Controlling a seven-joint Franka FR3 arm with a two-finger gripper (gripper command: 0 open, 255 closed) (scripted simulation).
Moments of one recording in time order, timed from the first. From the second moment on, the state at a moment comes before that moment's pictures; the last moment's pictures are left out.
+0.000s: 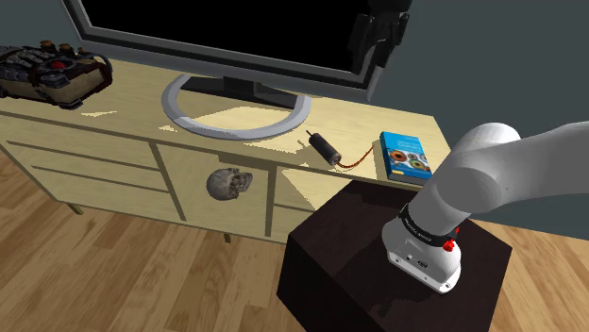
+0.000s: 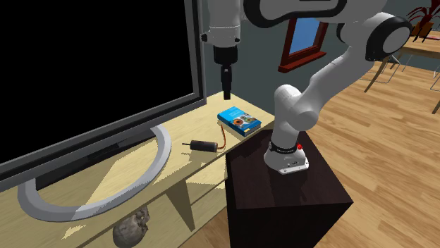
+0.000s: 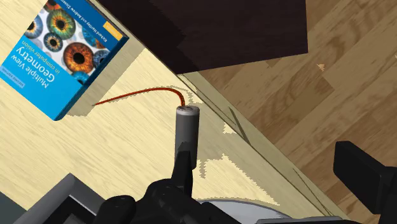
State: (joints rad) arm 0.02 -0.82 0.05 -2.39 0.07 1.52 0.14
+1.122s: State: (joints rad) arm -0.03 -0.58 -0.06 -2.69 0.04 2.08 0.00
